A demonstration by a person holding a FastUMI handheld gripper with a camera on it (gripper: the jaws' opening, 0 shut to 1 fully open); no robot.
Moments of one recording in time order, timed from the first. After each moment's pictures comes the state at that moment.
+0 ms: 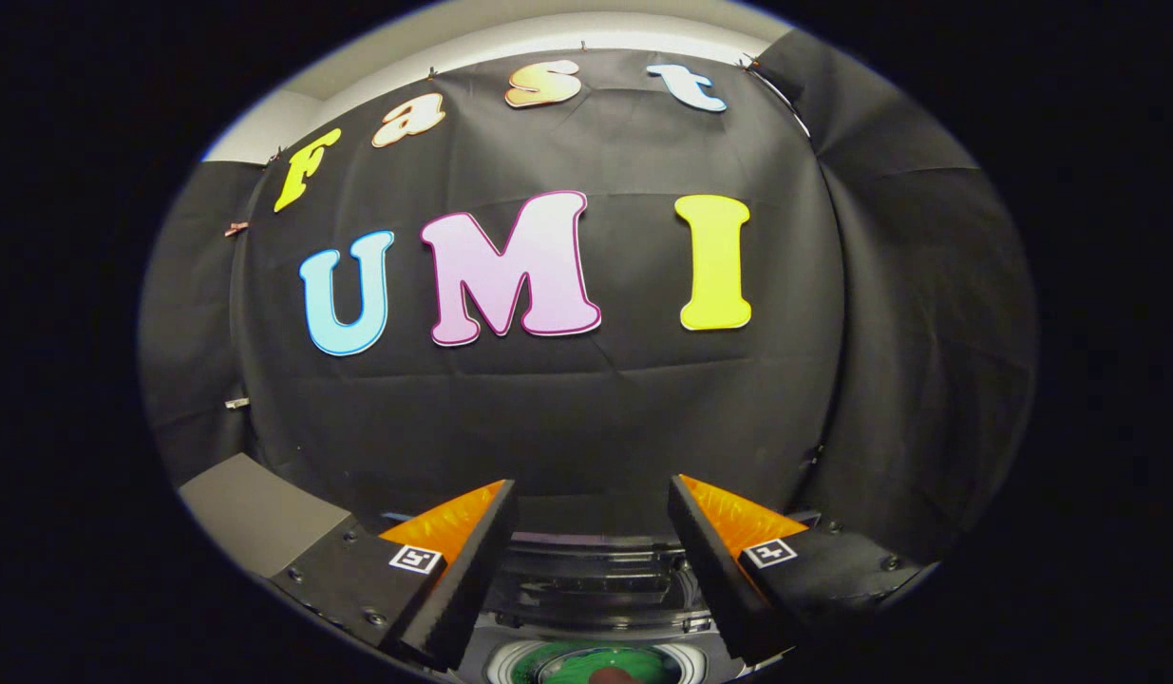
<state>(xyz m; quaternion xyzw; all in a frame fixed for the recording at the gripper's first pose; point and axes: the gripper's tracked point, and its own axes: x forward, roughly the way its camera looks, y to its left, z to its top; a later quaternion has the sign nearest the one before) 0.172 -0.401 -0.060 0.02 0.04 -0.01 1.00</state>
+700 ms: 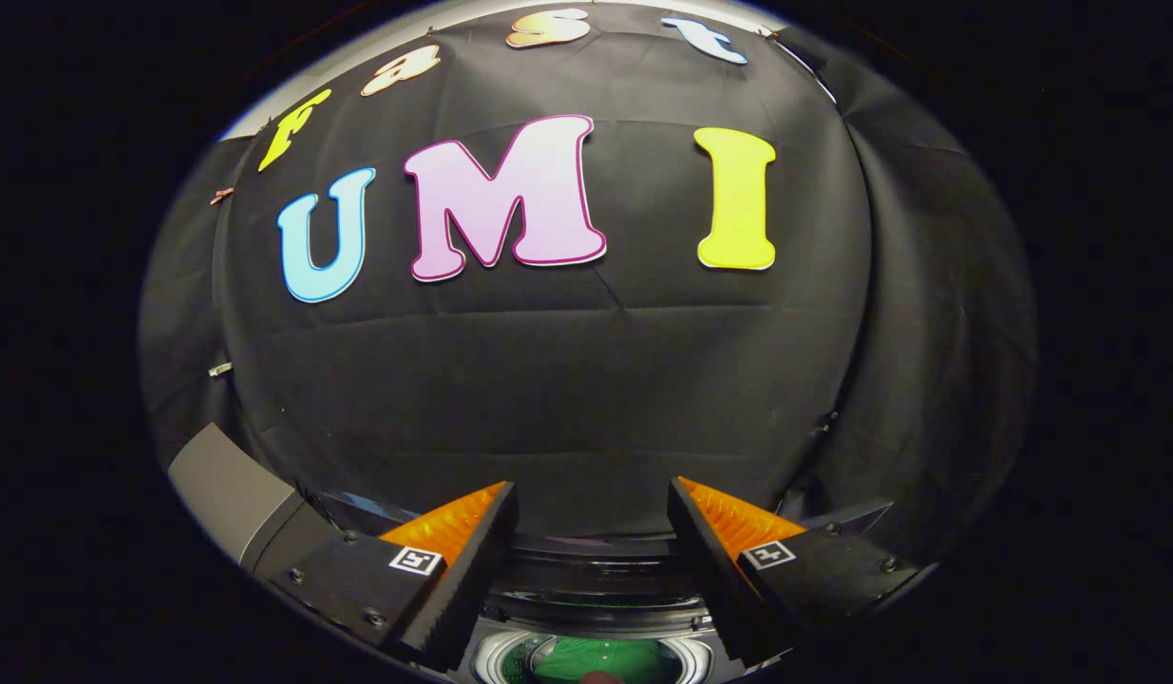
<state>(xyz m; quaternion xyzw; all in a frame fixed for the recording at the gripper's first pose) 0.219 -0.395 -0.119 0.01 0.14 -0.01 0.99</state>
